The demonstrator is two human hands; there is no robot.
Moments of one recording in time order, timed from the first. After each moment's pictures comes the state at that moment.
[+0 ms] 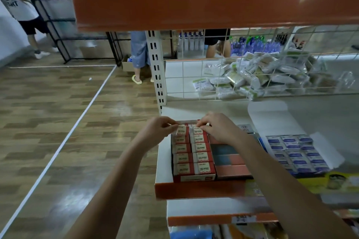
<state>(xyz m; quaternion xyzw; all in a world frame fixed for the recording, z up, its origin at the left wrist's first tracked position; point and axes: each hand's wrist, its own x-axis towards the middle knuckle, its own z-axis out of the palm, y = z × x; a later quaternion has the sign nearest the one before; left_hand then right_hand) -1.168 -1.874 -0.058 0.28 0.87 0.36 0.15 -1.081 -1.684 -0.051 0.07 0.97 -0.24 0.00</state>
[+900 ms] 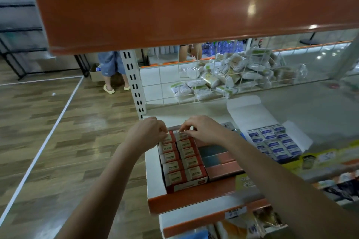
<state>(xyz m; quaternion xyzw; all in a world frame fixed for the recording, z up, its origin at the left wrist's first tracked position) -1.190 -1.849 -0.043 0.46 0.88 0.09 0.06 -1.078 -1.686 -0.044 0.06 0.97 -0.23 0.00</state>
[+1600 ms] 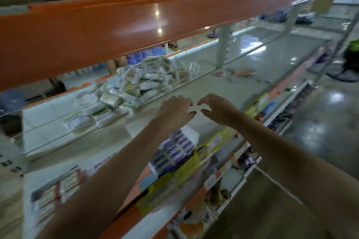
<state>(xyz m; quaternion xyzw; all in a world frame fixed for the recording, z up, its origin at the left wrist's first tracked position) -1.006 -1.554 -0.002 0.68 0.73 0.07 0.02 -0.862 -1.469 -0.018 0.37 0.92 -0.11 -0.10</state>
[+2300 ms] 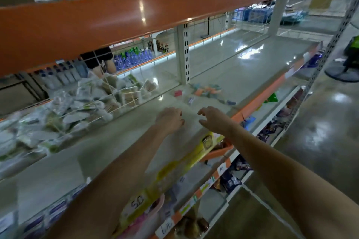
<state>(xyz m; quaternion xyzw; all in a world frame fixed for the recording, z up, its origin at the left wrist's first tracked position) -0.901 -1.289 -0.071 0.62 0.78 0.02 0.06 -0.735 -1.233 -0.067 0.42 0.89 -0.16 -0.06</state>
